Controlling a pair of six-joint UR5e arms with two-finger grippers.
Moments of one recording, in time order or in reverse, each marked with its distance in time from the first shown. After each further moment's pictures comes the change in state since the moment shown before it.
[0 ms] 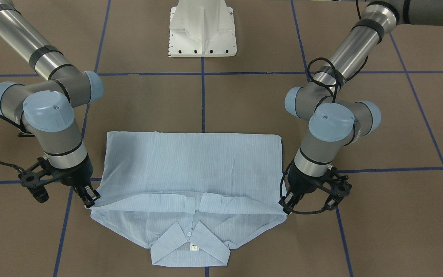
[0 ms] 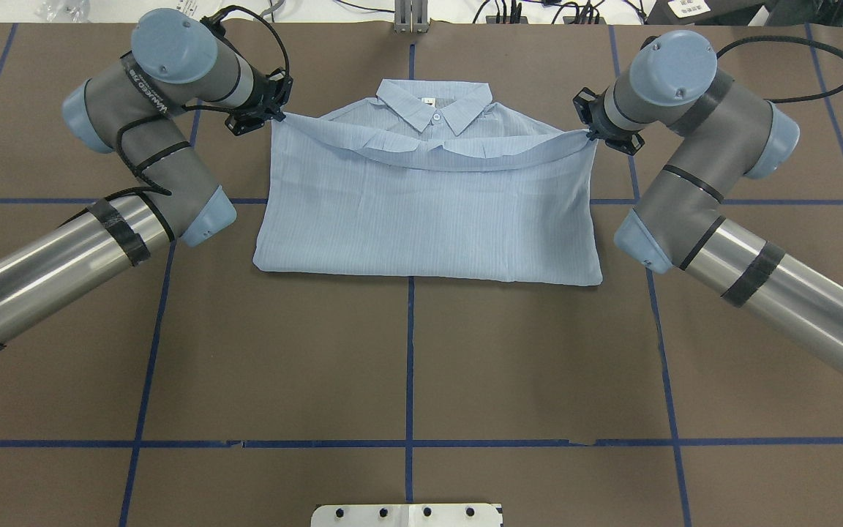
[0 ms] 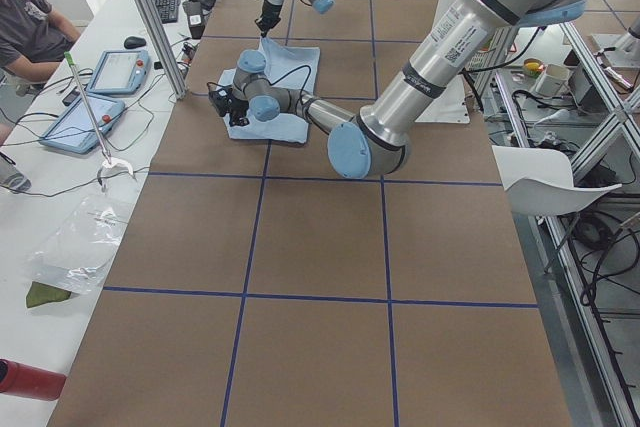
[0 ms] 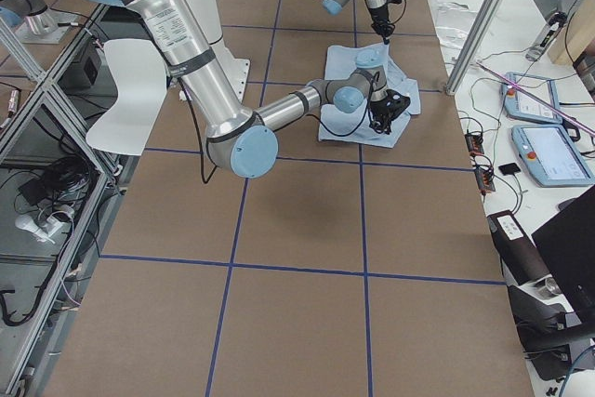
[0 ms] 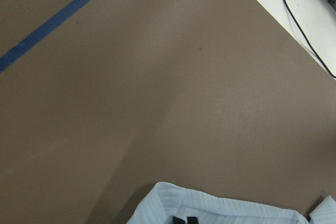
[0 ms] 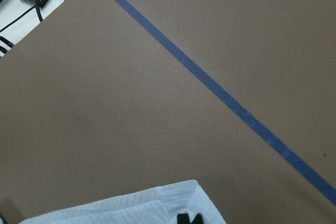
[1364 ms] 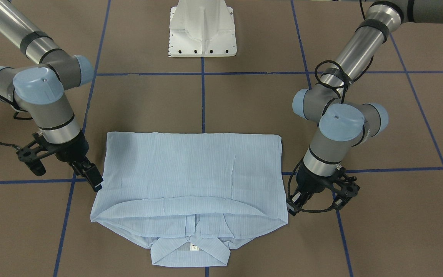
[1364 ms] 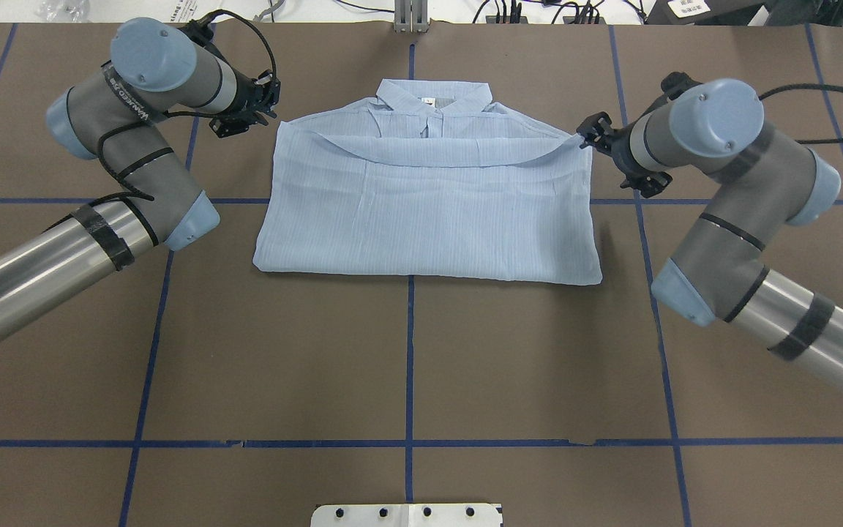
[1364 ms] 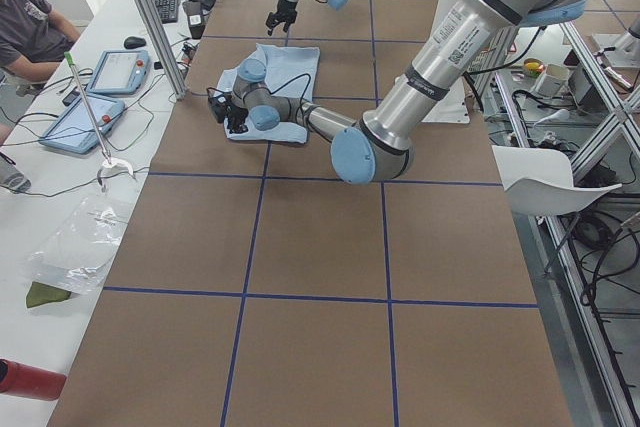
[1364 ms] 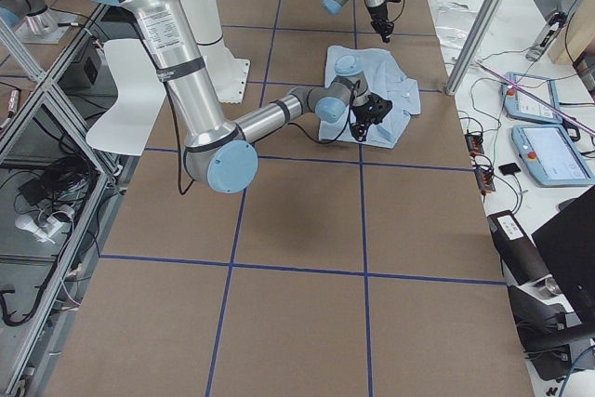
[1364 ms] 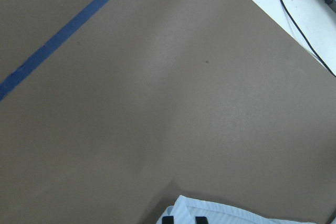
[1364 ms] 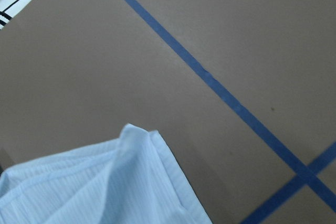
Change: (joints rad) left arm -0.010 0.045 -0.015 -0.059 -0.001 0.049; right arm -0.068 -0.198 0.220 0.069 0.002 0.067
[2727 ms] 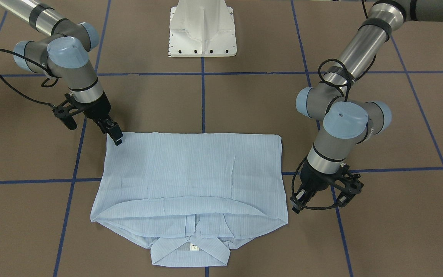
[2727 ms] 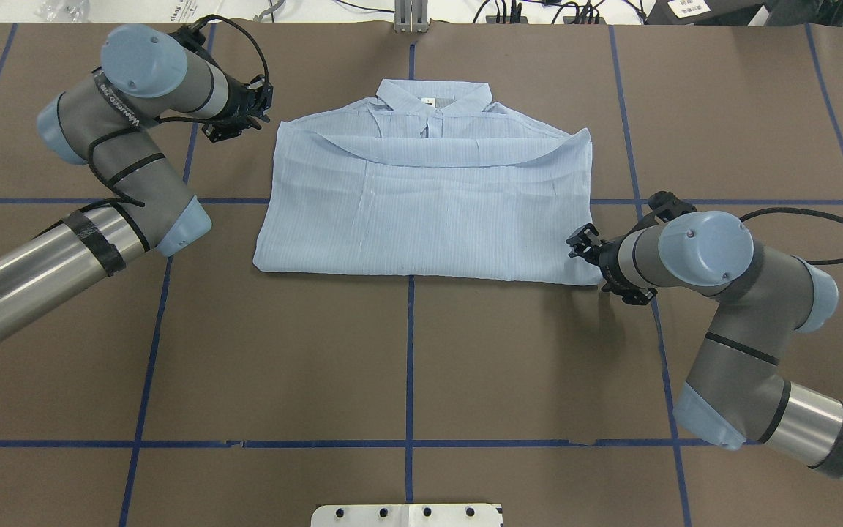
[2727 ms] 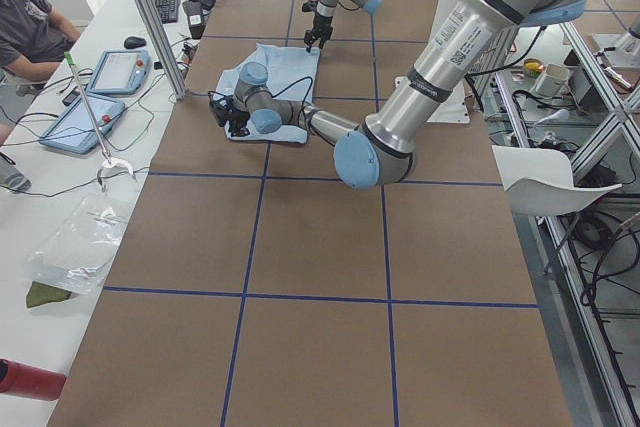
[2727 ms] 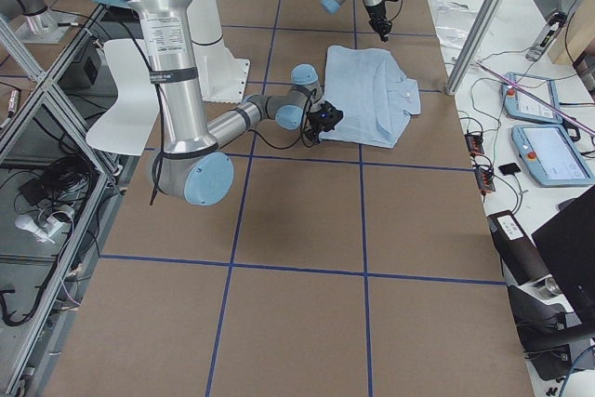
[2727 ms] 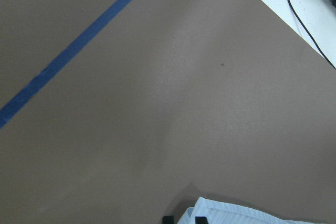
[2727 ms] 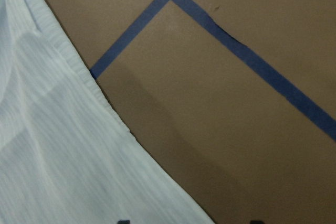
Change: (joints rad) left arm 0.000 0.024 -0.018 0.000 0.001 -0.002; right arm -0.202 -0.156 0.155 0.004 -0.037 0.180
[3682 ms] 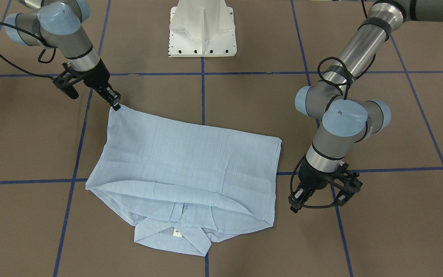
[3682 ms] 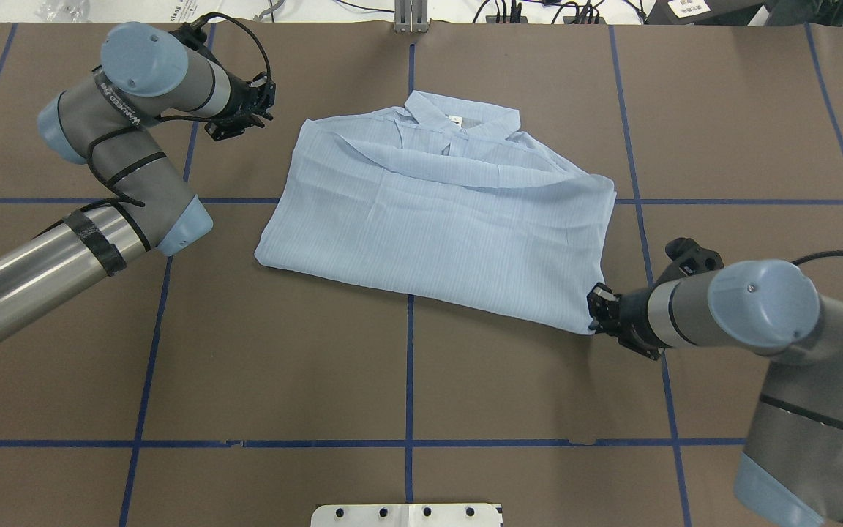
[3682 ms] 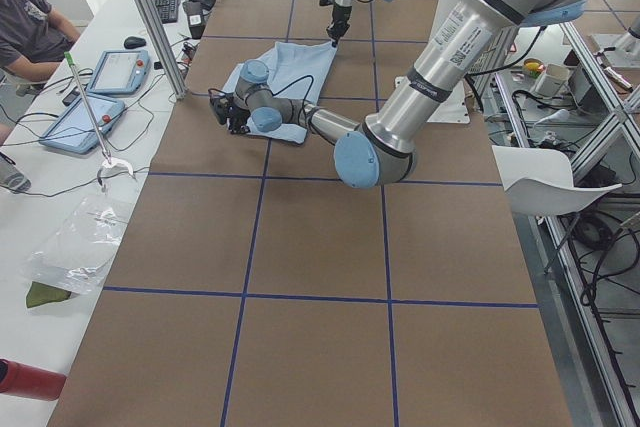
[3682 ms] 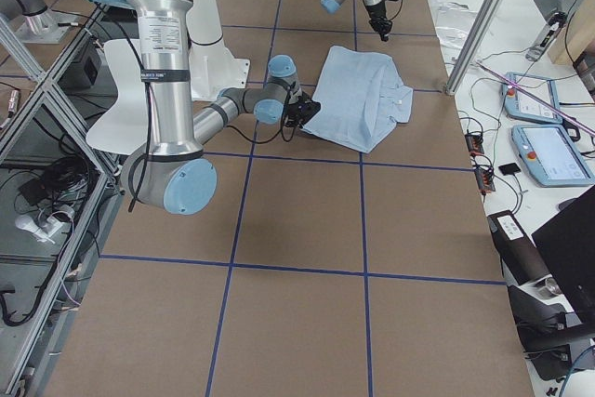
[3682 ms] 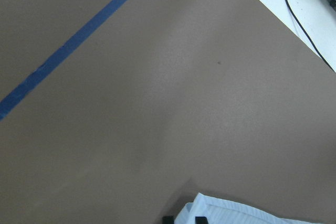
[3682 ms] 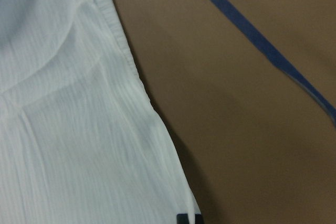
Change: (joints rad) left arm 0.001 0.000 -0.016 -0.003 0.000 -0.010; right arm -0.116 -0.187 0.278 -0.015 0.079 0.017
